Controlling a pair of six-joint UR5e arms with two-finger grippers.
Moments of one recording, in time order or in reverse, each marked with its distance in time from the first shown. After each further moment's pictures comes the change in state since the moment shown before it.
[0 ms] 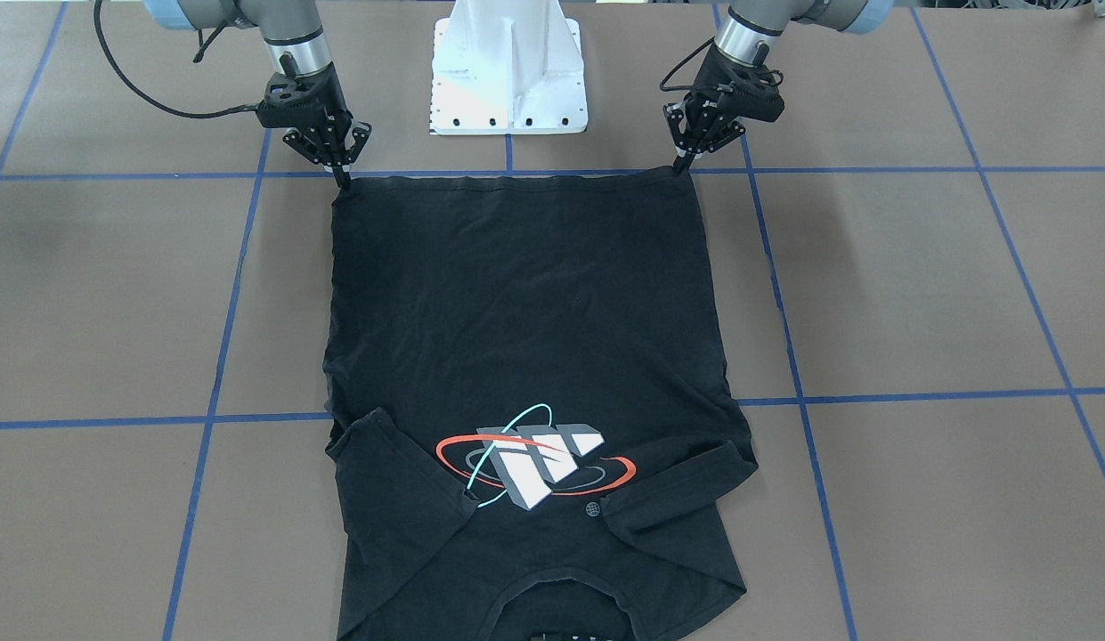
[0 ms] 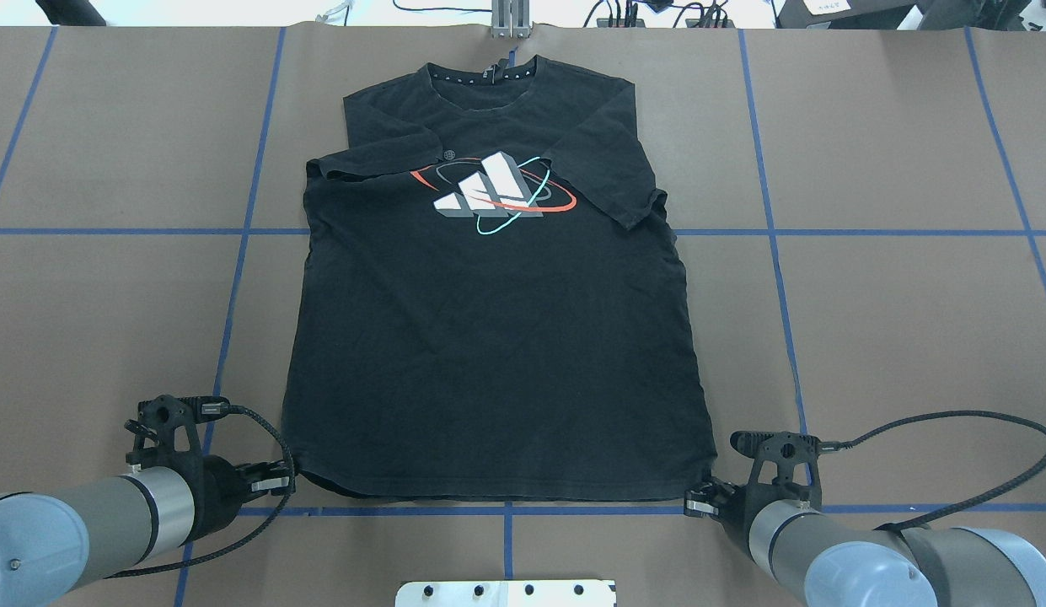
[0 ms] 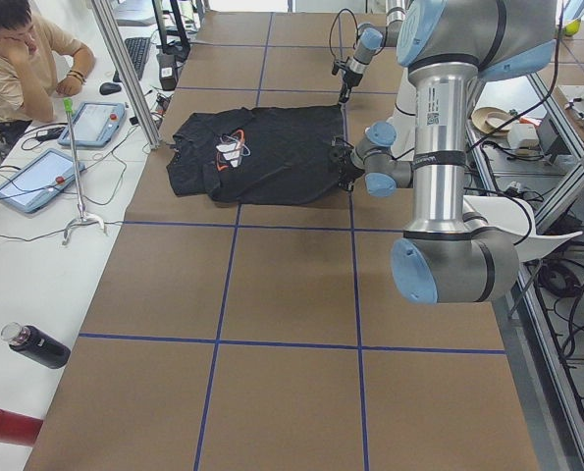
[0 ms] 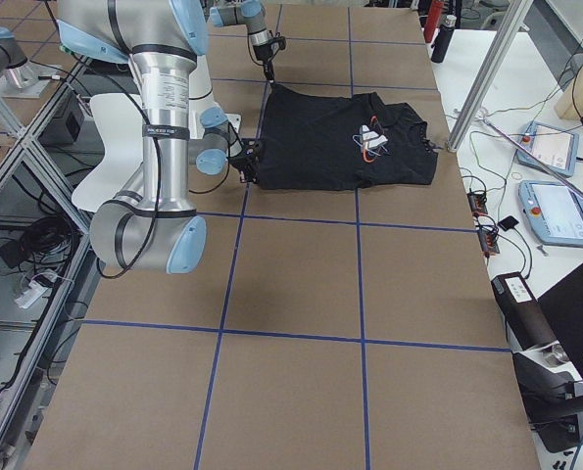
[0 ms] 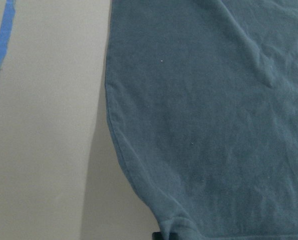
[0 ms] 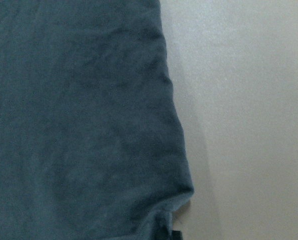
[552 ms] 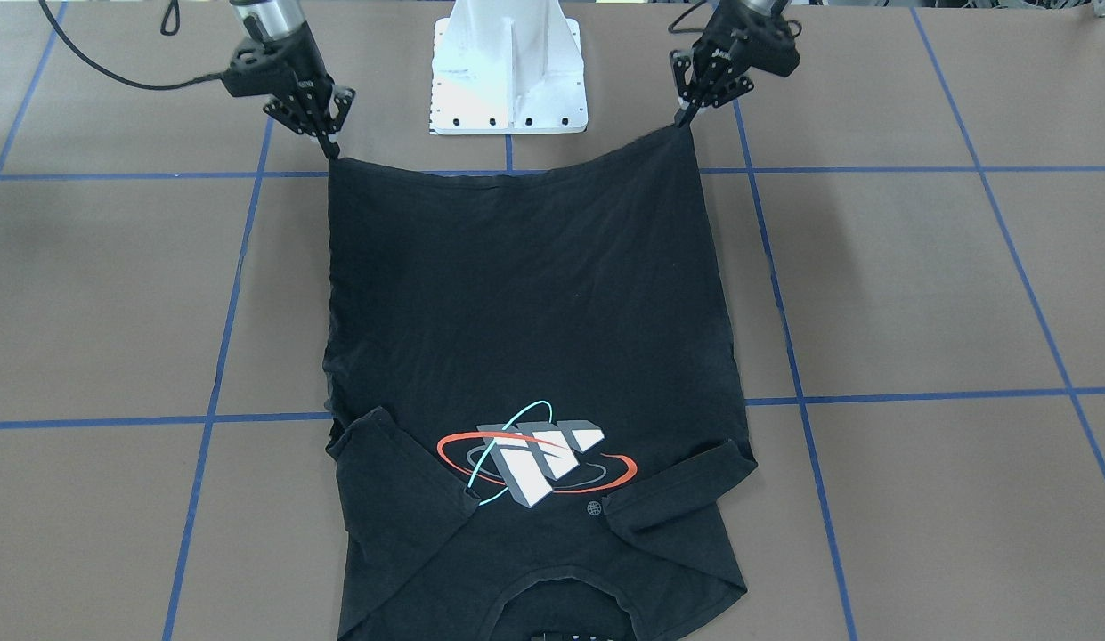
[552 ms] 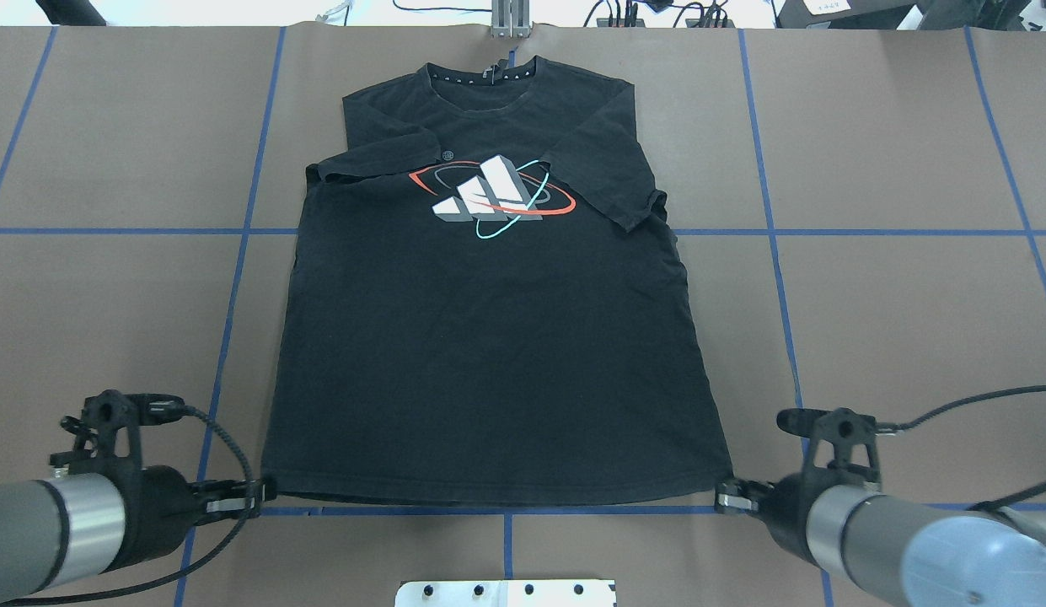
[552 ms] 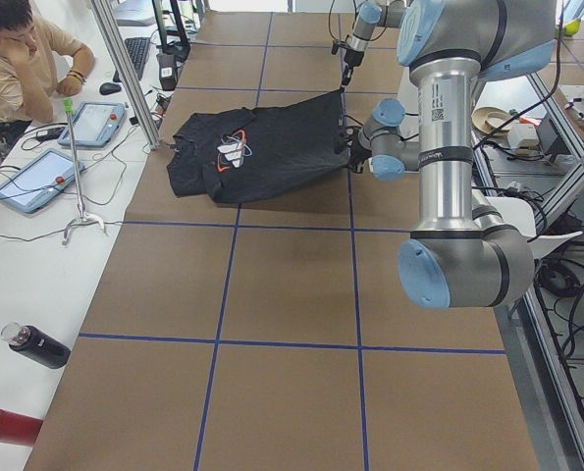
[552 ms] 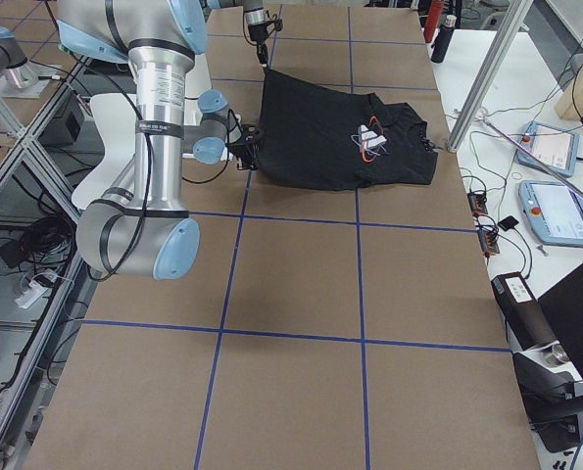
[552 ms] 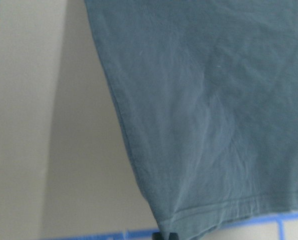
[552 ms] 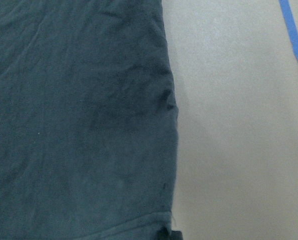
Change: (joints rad) left arm -0.010 0.101 -0.234 0.054 -0.125 0.033; right arm 0.015 -0.142 0.239 -0.003 0.141 -0.001
